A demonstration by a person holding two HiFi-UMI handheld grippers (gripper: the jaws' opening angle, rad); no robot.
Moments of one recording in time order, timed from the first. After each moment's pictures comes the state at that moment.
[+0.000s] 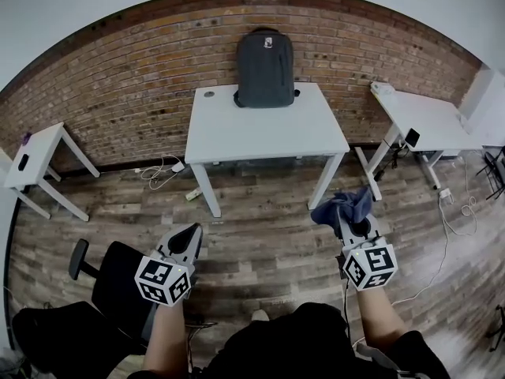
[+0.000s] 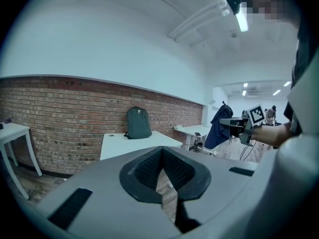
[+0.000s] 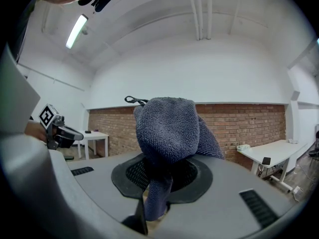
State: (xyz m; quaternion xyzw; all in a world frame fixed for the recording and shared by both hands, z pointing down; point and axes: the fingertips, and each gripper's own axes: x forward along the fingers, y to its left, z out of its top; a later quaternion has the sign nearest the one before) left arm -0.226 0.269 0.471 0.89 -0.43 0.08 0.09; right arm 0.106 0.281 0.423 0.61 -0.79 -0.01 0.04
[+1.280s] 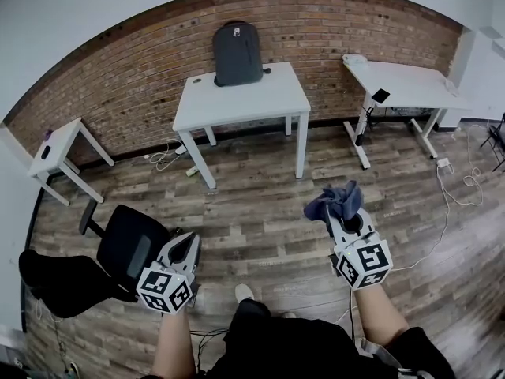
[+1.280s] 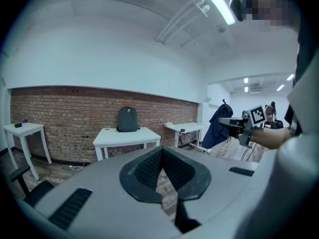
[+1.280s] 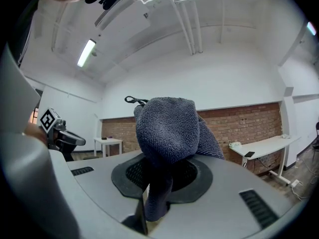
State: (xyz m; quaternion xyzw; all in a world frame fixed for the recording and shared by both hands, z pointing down) left arm -0.082 0.574 0.466 0.87 -0.47 0.09 0.09; right arm 0.235 0.561 0.422 0.57 -0.82 -0.01 0.00
